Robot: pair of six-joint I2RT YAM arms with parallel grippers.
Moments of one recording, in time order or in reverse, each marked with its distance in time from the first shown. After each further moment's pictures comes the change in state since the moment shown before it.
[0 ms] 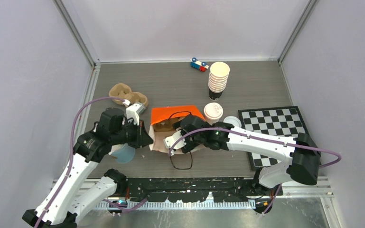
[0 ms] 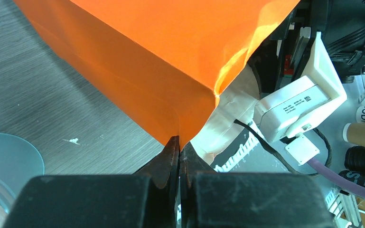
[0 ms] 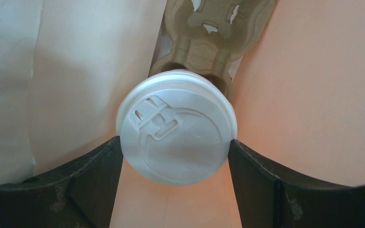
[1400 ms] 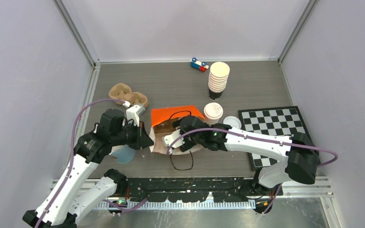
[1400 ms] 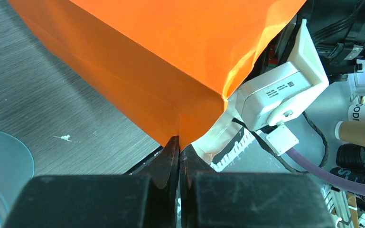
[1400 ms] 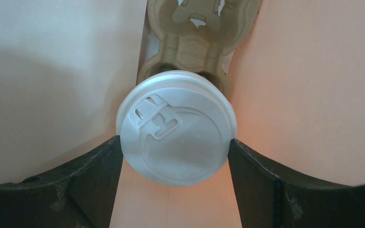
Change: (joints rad) left arm 0.000 -0.013 -0.023 0.003 0.019 -0.026; right arm -0.001 0.016 -0.039 0.097 0.042 0.013
